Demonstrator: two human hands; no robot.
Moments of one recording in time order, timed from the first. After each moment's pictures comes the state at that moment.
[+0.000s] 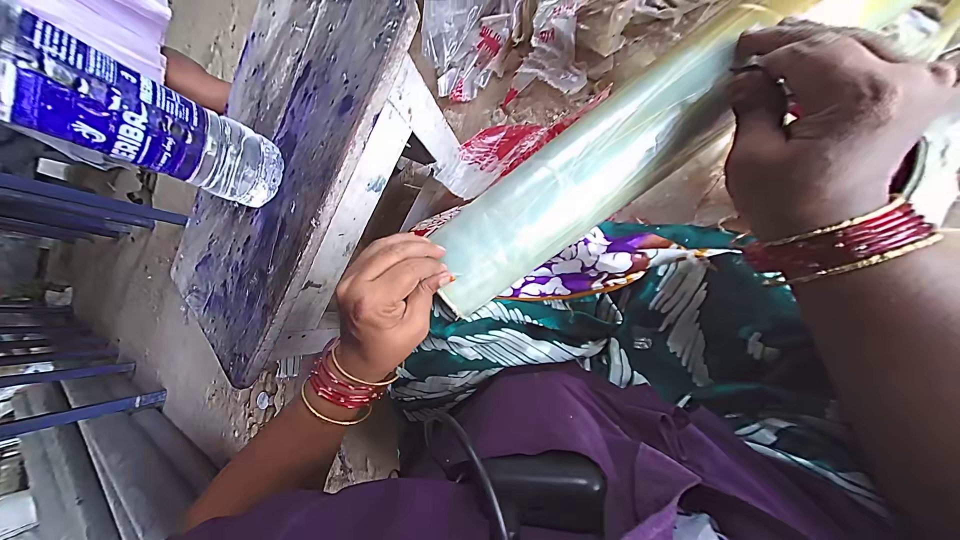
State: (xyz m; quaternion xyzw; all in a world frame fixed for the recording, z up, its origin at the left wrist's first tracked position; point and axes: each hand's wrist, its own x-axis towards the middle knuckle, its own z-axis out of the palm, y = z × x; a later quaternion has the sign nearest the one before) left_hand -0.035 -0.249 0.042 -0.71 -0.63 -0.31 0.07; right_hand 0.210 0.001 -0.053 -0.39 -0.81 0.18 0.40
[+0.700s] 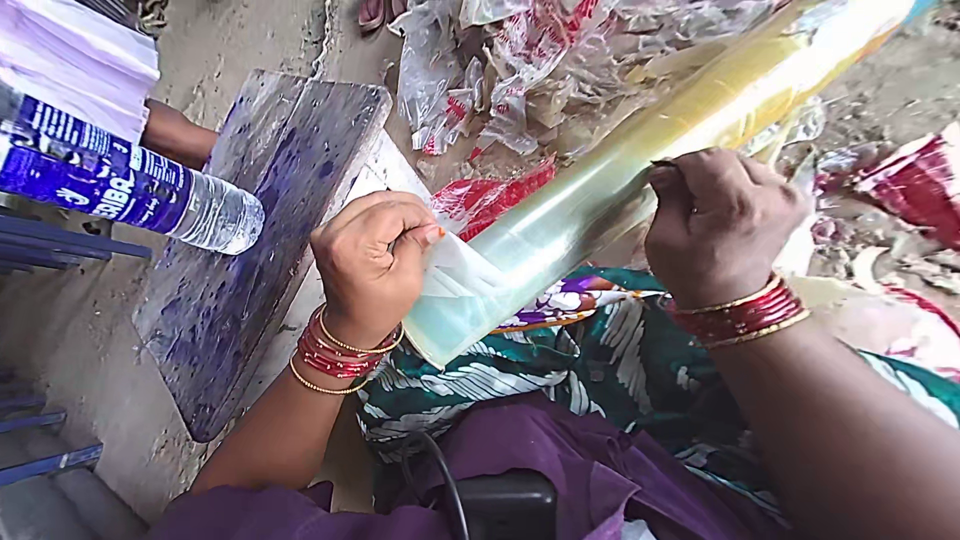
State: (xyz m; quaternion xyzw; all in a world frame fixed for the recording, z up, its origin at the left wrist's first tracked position) left_hand -0.035 -0.163 0.068 -0.72 -0.56 -0.40 0.10; right_hand 0.211 -0.022 -0.033 -0.40 -0.80 0.06 0.44
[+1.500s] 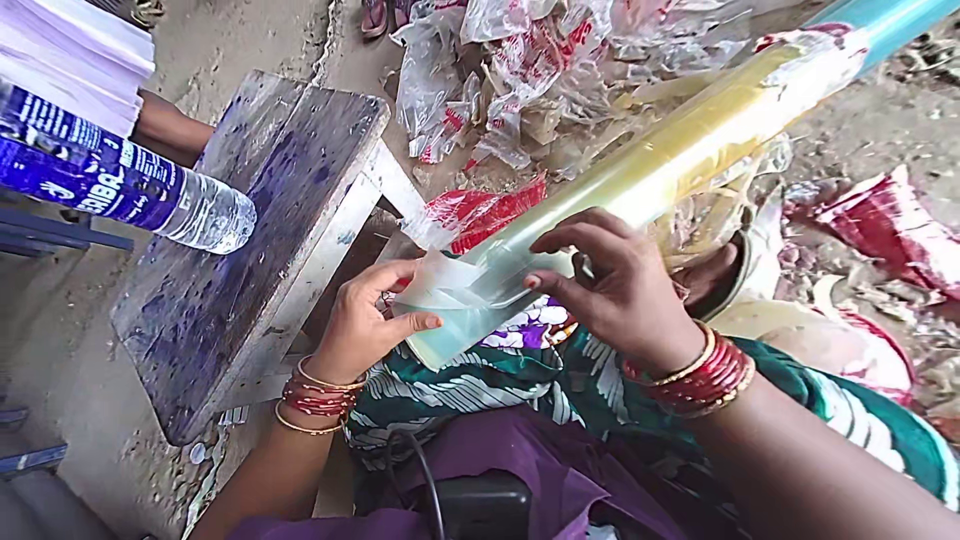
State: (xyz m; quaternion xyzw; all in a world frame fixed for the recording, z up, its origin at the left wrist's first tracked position) left_hand -0.045 -0.212 0.038 -0.62 -0.66 -0.38 -0.21; right_hand 0.196 -0.056 -0.008 -0.22 -0.80 0.40 0.38
